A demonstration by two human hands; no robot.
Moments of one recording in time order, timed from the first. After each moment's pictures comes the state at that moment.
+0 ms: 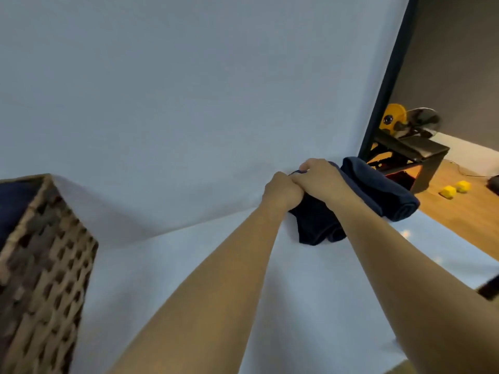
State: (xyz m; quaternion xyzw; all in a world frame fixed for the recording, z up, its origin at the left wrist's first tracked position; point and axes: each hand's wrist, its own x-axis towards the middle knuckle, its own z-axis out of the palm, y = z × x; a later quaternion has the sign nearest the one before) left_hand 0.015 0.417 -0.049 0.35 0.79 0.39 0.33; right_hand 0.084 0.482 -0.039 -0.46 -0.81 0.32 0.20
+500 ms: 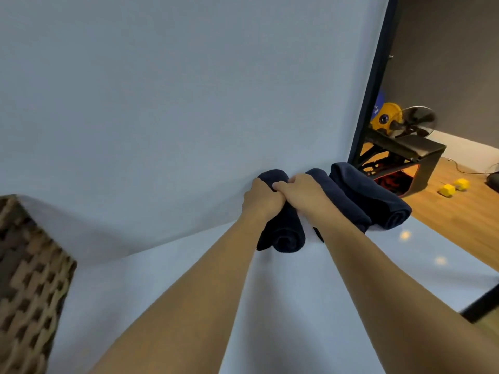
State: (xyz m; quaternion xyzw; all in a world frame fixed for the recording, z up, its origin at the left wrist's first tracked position) left_hand 0.004 0.441 -0.066 0.33 0.80 0.43 0.28; right_hand 0.075 0.513 -0.069 -0.47 -0.76 0.40 0.21
